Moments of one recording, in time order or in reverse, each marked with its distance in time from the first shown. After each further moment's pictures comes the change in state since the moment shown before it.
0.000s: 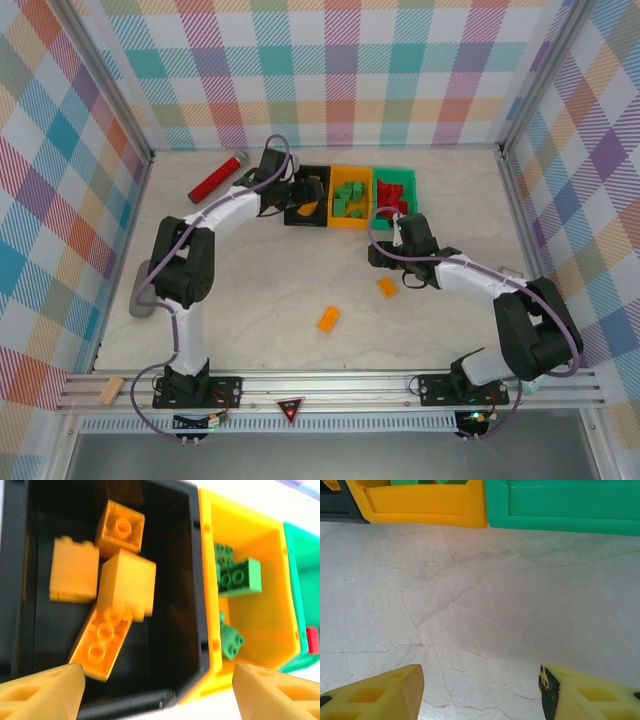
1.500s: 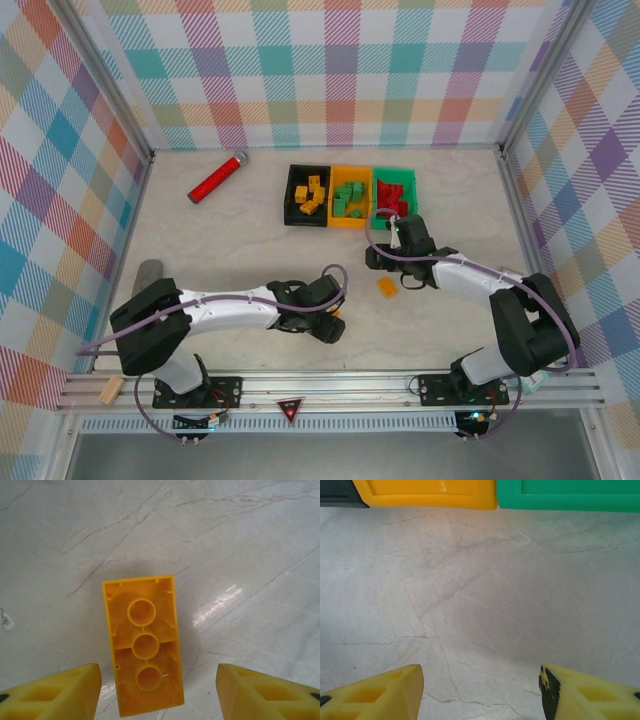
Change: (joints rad) left arm -0.691 -0.417 -0.661 -0.126 -0.247 0.027; right arm 0.010 0.026 0.000 0.000 -0.028 0.010
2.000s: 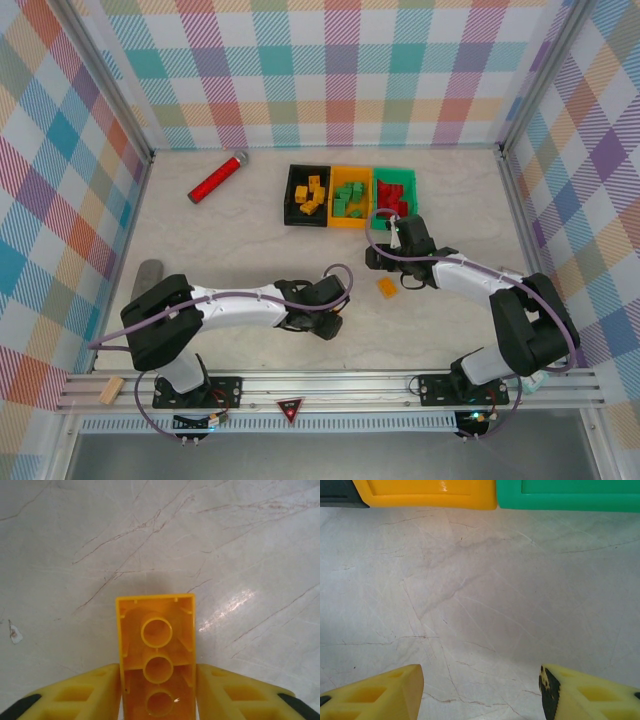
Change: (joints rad) left arm -0.002 0.052 0.032 -0.011 -0.042 -0.013; right arm 0.000 0.000 0.000 0.000 0.000 0.000
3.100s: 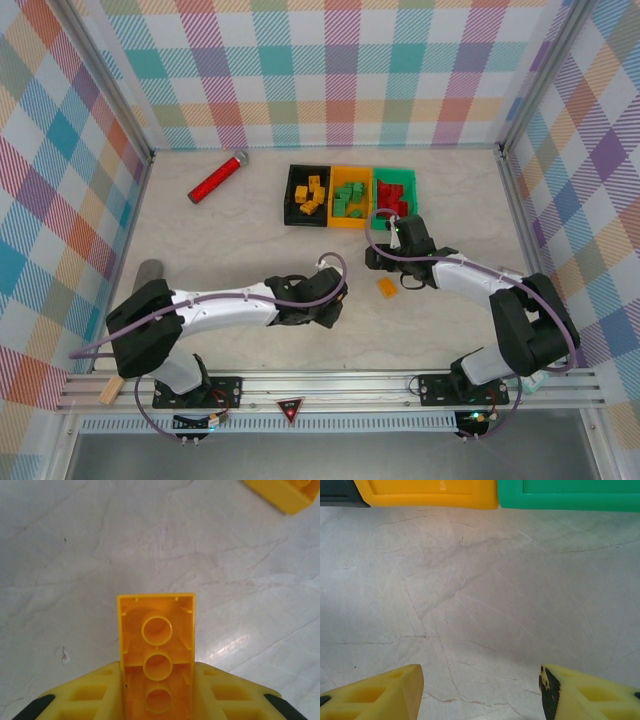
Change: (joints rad) left arm 0.021 -0.084 0.023 0.034 -0.119 -0.059; right arm 0.003 0.000 0.000 0.000 0.000 0.000
